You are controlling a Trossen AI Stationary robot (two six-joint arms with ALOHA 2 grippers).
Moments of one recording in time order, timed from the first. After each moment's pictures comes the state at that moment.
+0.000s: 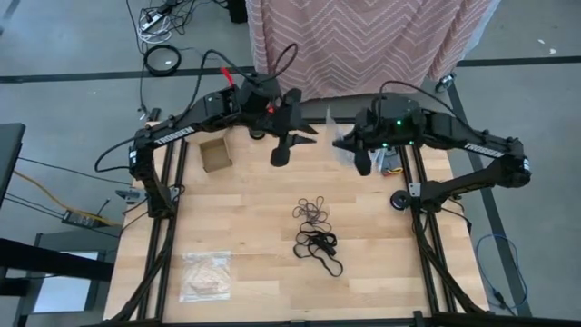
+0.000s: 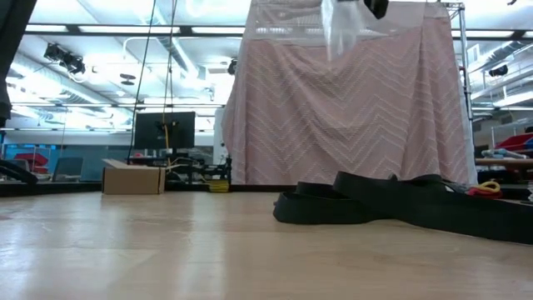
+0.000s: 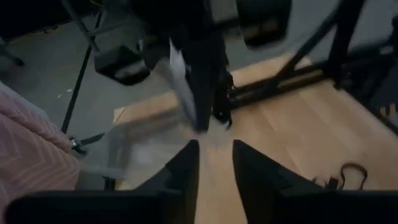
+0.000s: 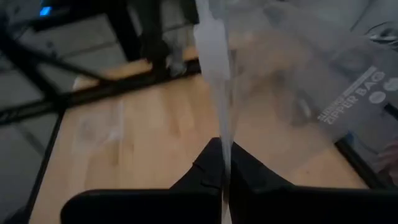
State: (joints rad) left arm 0.24 1.76 2.09 -0.78 0.28 0.43; right arm -0.22 1.12 1.36 -0.70 -0.11 0.10
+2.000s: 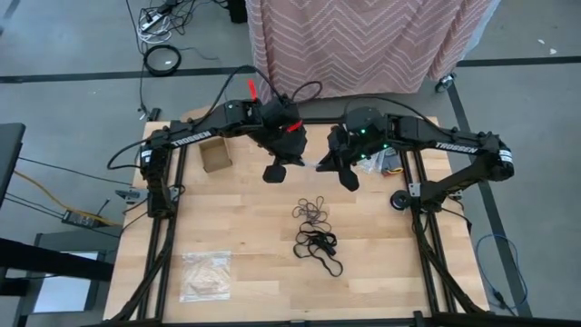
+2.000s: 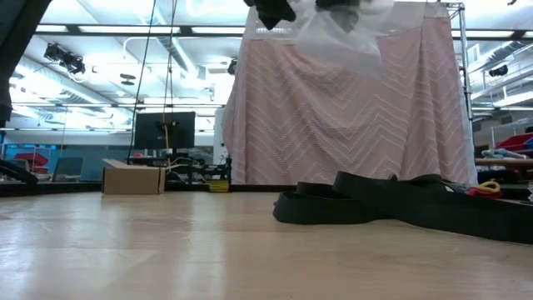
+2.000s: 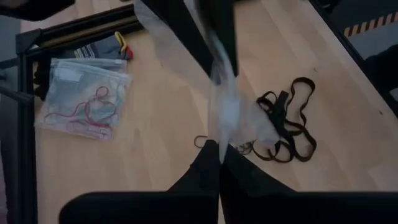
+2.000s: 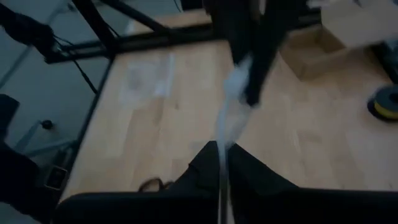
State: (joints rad) left arm 0.22 1.85 2.09 -1.10 0.30 0.44; right arm -0.19 1.32 1.37 -0.64 -0.32 0.01
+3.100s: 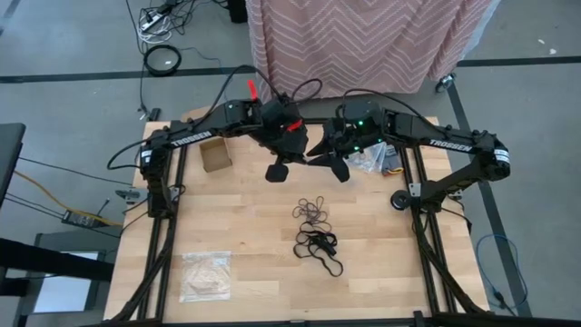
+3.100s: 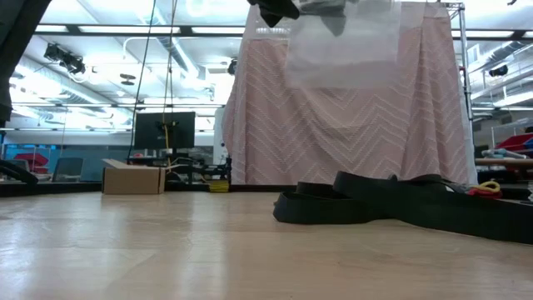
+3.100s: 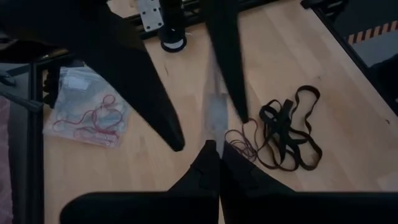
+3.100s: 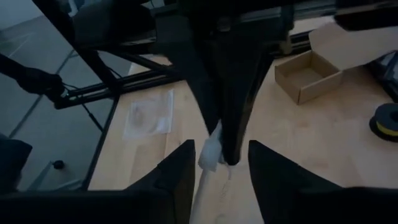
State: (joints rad) left arm 0.21 1.85 2.09 -1.05 0.30 0.43; right arm -0.24 1.36 1.38 -0.51 -0.34 0.11
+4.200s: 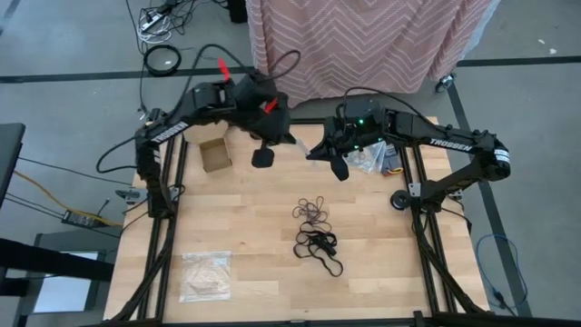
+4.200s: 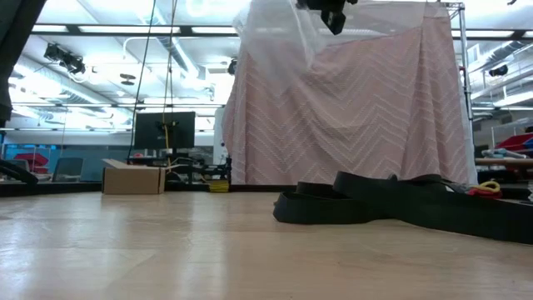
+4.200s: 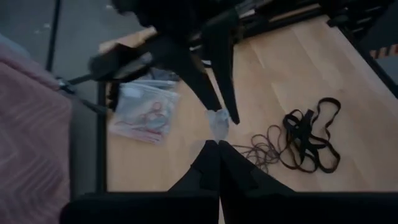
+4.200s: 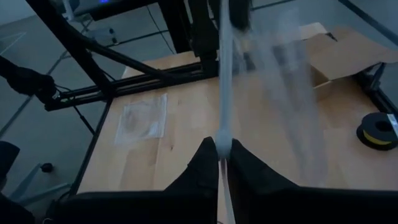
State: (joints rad) left arm 0.25 1.79 2.34 -1.23 0.18 0.44; right arm -0.24 1.35 1.38 -0.52 -0.32 0.09
